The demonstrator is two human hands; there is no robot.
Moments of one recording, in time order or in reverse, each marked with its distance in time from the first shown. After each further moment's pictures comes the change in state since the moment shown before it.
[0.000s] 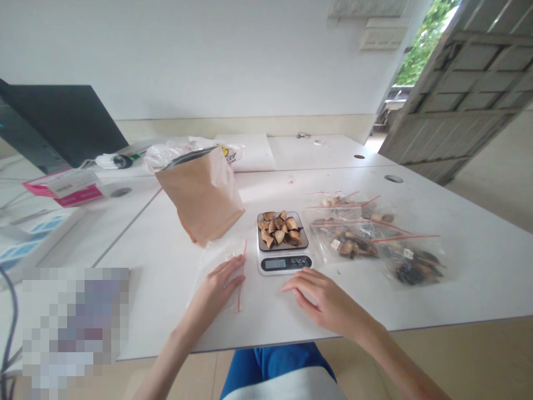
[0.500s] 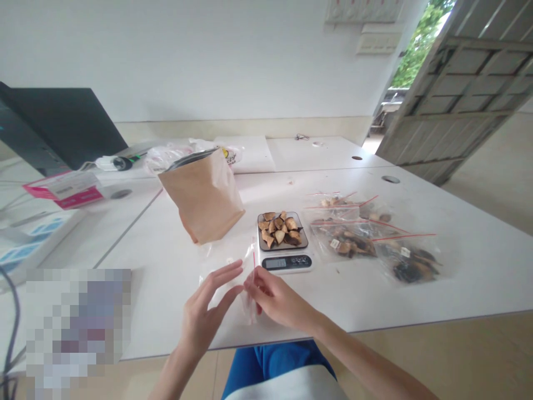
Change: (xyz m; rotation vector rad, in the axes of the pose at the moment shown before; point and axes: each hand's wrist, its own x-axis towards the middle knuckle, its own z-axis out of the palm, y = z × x) left_hand -0.025 0.041 -0.025 -0.075 0.416 0.304; right_hand 0.053 -0.038 0.050 0.696 -0.070 0.380
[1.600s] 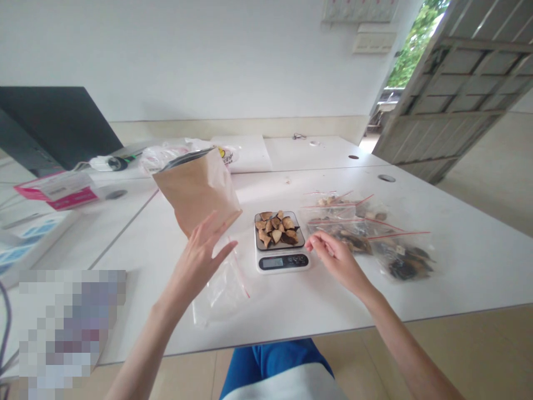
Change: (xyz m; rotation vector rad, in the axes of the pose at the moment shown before) left_hand 0.063 -0.033 -0.005 0.395 -0.198 -0.034; right_hand -0.026 0.017 -0.108 -0.316 0.487 -0.119
